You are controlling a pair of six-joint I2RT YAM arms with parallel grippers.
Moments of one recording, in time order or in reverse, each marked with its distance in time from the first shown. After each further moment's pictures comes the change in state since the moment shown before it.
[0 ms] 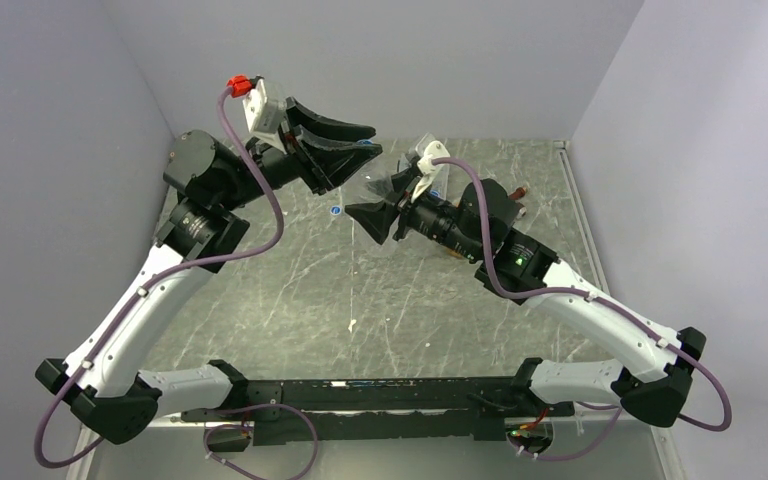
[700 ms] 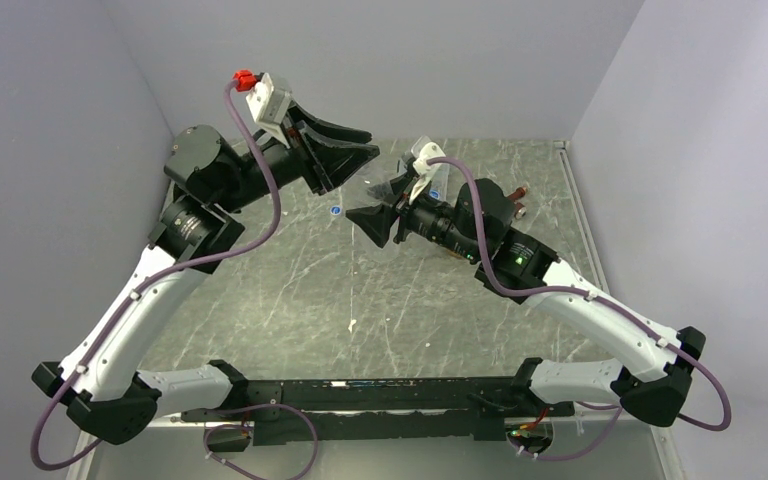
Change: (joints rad) left arm -0.003 0.003 0.057 -0.189 -0.084 -0.024; right arm 0.001 0.002 0.005 -0.053 -0.008 0.006
